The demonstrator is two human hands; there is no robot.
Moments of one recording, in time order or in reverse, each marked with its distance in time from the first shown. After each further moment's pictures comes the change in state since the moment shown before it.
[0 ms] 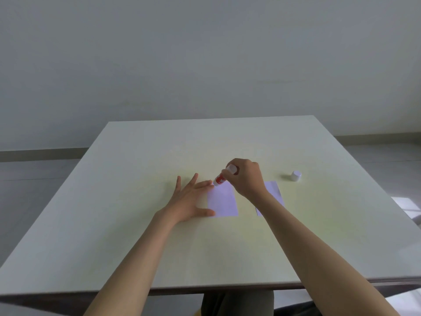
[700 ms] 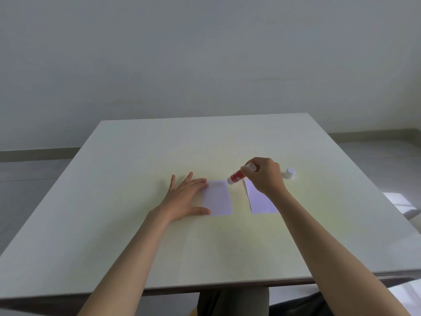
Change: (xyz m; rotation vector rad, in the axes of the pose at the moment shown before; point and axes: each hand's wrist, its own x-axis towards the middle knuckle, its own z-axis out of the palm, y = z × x) left_hand 0.002 0.000 0.000 -0.022 0.058 0.020; right_hand 0.003 0.040 -0.036 -0.006 0.093 0.115
